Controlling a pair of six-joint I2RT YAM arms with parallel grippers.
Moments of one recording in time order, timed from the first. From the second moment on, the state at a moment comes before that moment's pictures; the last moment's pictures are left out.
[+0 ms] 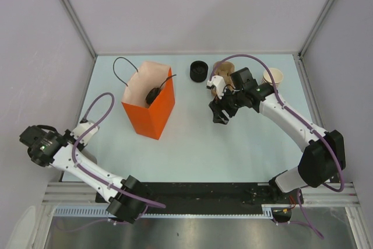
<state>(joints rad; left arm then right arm) 1.07 0.84 1.03 -1.35 0.34 1.65 0.51 1.47 1.26 -0.72 -0.46 -0.40</state>
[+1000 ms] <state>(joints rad) 0.79 0.94 1.30 -1.35 0.59 1.26 0.51 1.47 1.26 -0.72 -0.46 -0.40</state>
